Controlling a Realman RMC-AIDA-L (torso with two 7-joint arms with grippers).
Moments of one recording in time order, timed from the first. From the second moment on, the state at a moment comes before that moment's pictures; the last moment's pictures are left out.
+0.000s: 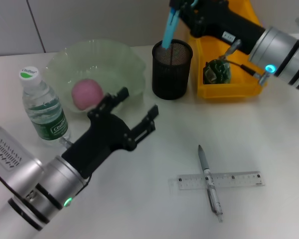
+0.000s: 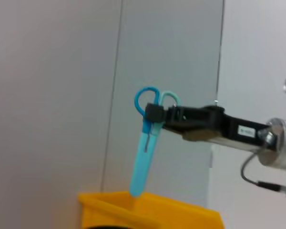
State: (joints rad) left arm -0.51 -2.06 -0.13 -0.42 2.13 1.28 -0.21; right arm 0.77 2.08 -0.47 -0.28 -1.55 -1.33 0.97
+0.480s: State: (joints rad) left arm -0.49 -2.06 -0.12 -0.29 2.26 1.32 -0.39; right arm 0.77 2.06 -0.53 -0.42 -1.56 -1.19 1.18
